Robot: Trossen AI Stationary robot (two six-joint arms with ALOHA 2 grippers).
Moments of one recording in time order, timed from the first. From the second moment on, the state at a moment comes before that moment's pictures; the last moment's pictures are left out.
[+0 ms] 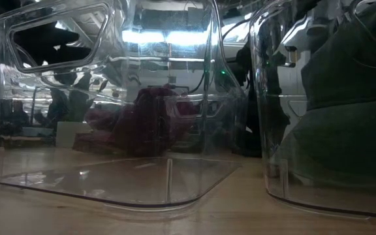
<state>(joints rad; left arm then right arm) 0.12 0.12 0.01 0.16 0.19 -0.22 -0.30 1.89 1.16 -0.83 -0.01 0.34</state>
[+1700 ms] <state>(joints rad) 0.12 0.12 0.01 0.16 0.32 -0.22 -0.45 1.45 1.16 -0.80 -0.32 0.61</state>
